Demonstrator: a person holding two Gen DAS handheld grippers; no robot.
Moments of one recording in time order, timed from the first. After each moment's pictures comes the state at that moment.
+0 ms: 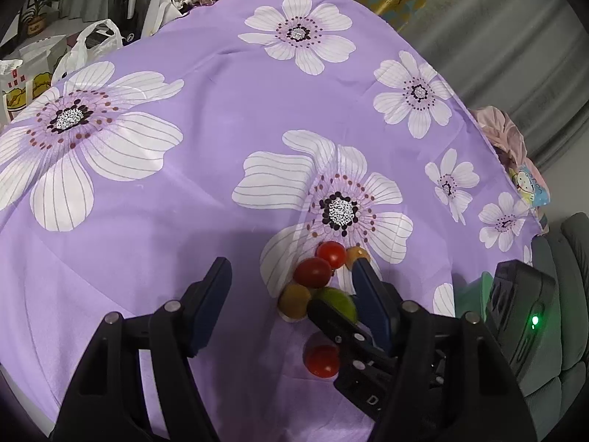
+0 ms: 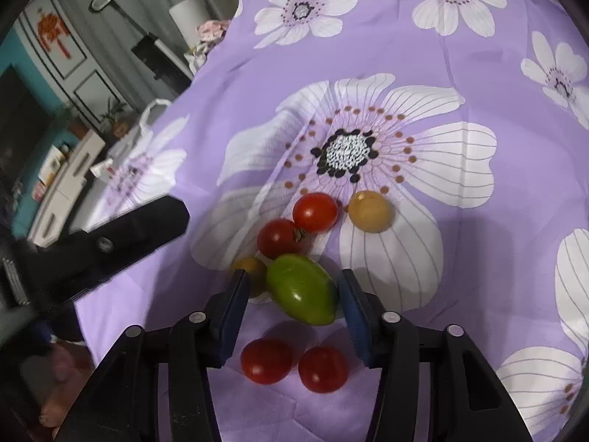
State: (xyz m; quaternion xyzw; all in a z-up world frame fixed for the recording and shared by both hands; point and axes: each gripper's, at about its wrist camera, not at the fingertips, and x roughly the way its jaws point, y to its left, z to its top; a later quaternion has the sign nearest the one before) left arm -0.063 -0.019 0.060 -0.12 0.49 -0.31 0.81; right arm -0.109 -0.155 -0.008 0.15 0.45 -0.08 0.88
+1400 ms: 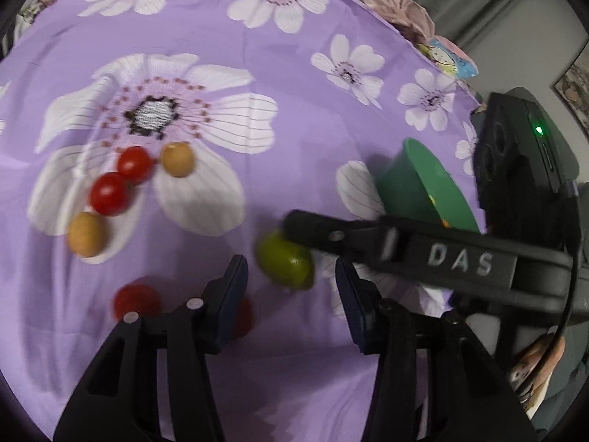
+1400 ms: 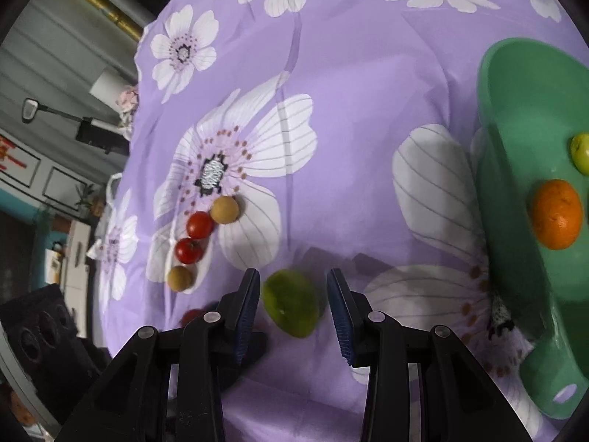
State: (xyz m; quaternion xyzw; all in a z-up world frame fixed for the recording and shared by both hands) left arm -0.145 -0.124 0.032 -0.01 0.50 -0.51 0.70; right arm -0.190 -0.249 0.007 0.35 0.44 -0.16 0.82
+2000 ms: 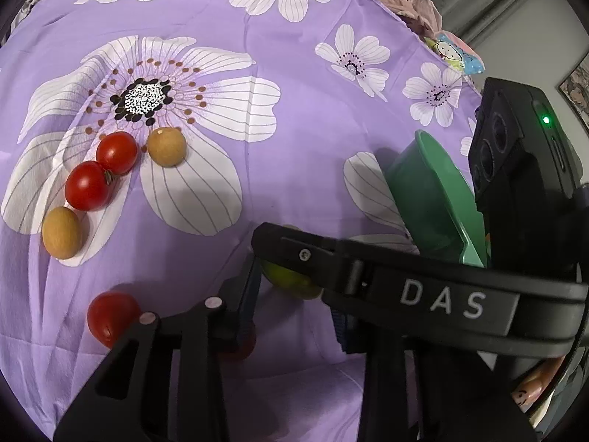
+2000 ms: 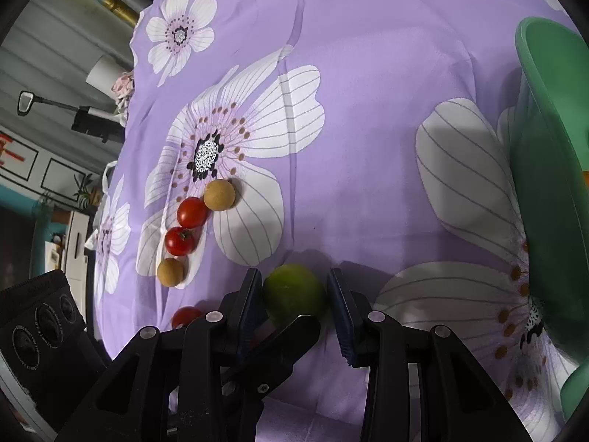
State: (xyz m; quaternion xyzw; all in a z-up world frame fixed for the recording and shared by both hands) left arm -0.144 -0.133 0.019 0.00 0.51 -0.50 0.70; right arm -0.179 -0.247 -0.010 0.34 0.46 -0.16 0.80
